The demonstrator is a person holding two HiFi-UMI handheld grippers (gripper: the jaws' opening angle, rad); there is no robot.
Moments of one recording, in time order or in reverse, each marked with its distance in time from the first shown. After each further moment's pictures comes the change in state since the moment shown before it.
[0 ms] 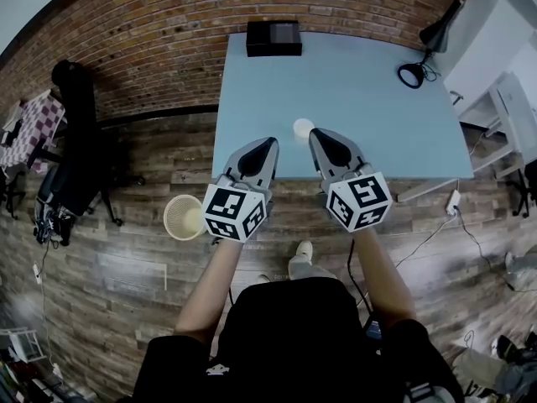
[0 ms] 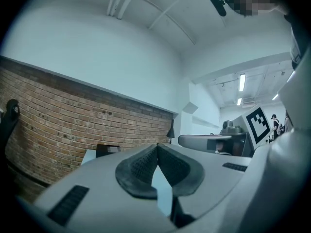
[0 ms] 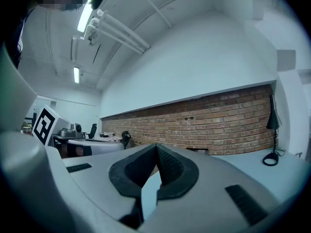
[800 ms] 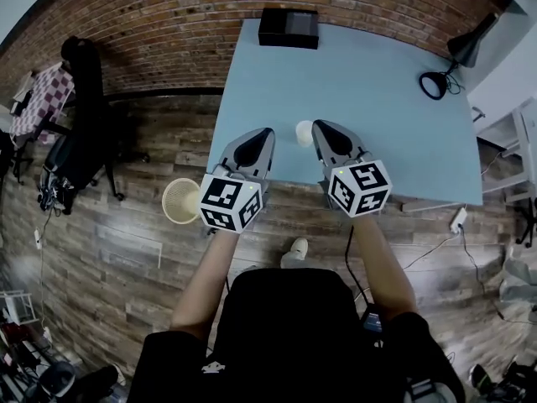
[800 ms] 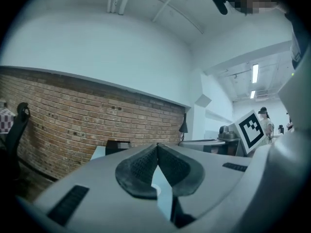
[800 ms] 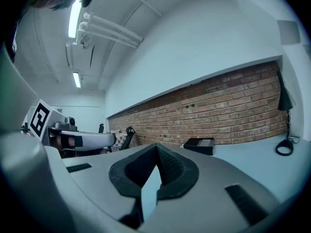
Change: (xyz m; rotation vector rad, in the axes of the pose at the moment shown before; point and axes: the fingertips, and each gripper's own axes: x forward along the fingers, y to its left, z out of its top) left arm 0.062 0.027 -0.018 0.000 0.058 0.139; right arm 0.053 -0.077 -0.042 0.084 0.080 0.104
